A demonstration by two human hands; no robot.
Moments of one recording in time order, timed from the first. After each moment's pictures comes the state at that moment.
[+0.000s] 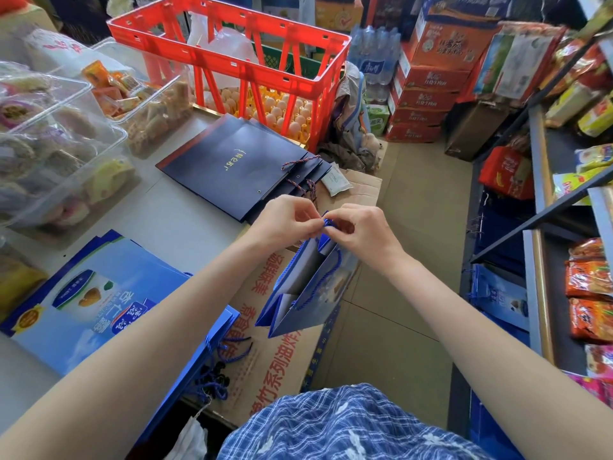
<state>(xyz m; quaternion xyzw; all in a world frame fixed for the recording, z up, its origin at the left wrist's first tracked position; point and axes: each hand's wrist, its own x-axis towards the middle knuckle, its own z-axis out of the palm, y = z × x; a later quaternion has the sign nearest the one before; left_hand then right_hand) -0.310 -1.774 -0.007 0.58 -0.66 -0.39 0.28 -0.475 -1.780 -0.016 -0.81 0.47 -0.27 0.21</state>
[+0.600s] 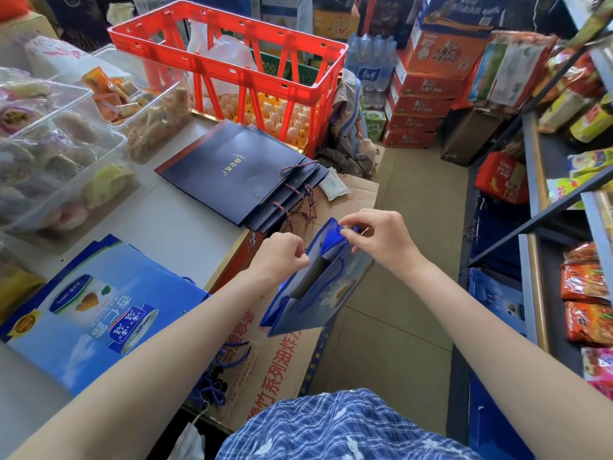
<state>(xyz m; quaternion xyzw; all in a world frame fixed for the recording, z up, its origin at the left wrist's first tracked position) -0.319 -1.758 -0.052 0.66 -0.68 -0.28 0.14 -0.504 -1.783 -0.021 -0.77 0.49 -0.30 0.27</state>
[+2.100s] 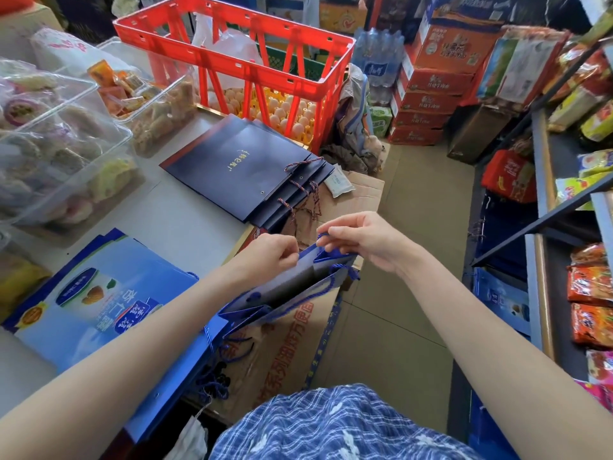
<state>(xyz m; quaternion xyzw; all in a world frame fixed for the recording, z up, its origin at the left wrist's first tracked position) -0.288 -1.746 -0.034 0.58 -0.75 -0.28 0.13 -0.479 -1.784 -0.009 -0.54 0.49 -0.22 0.65</state>
